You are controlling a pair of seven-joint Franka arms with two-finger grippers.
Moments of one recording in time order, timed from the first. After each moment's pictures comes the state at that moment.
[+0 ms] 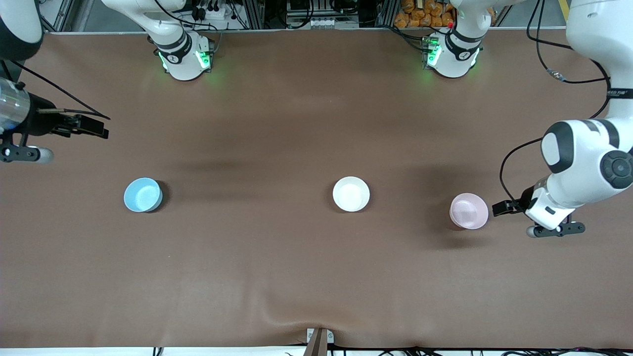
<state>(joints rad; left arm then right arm) 0.11 0.44 -0.09 -1.81 0.02 2.25 -0.08 -0.02 0.05 0.00 -1.66 0.06 1.50 0.05</state>
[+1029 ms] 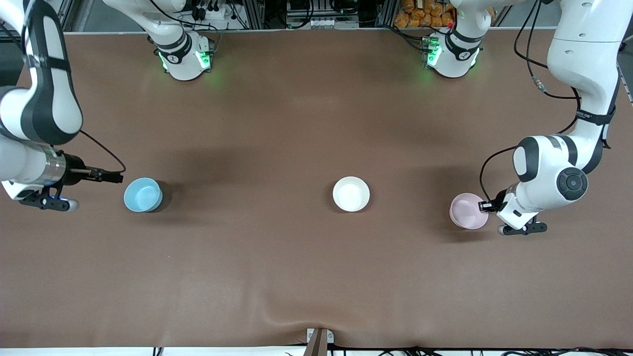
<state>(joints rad) 0.10 0.54 -0.09 -1.89 0.02 2.35 -0.08 -0.12 0.27 -0.02 -1.82 0.03 1.88 0.05</state>
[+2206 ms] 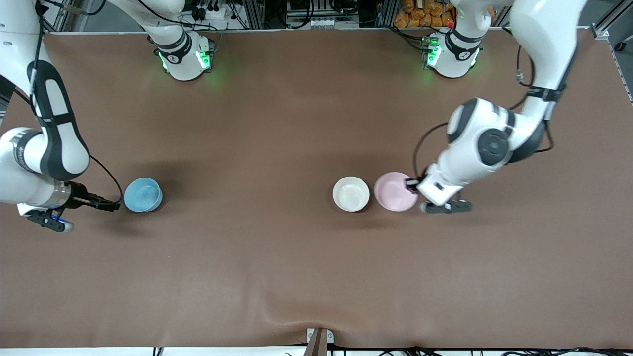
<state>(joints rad) 0.02 0.40 -0.47 -1.87 0.01 2.23 -0.49 -0.25 0.50 -0.01 -1.85 0.07 2.22 0.06</state>
